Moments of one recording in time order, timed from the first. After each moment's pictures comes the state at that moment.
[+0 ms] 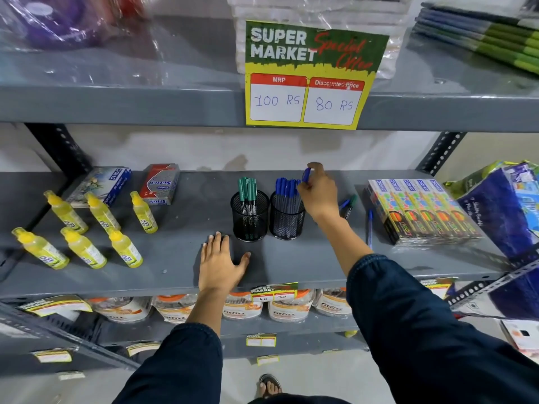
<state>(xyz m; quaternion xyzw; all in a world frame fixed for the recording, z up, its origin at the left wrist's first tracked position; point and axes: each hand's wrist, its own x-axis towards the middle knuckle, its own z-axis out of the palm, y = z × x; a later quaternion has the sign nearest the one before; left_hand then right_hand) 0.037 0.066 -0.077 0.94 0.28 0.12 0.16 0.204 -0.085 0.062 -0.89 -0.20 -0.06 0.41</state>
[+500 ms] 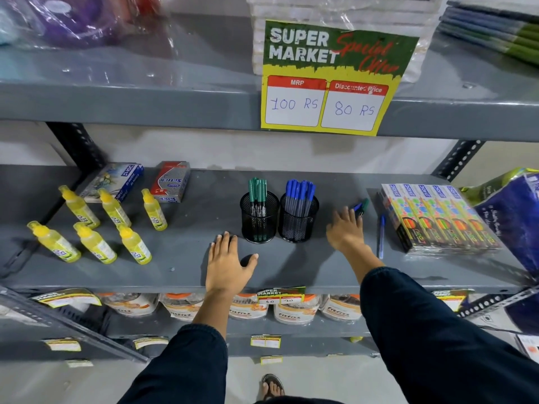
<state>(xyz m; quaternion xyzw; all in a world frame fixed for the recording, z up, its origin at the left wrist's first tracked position) 0.035 0.064 -0.076 0.94 0.27 0.12 0.16 0.227 -0.129 -0.019 -0.98 -0.16 0.13 0.08</state>
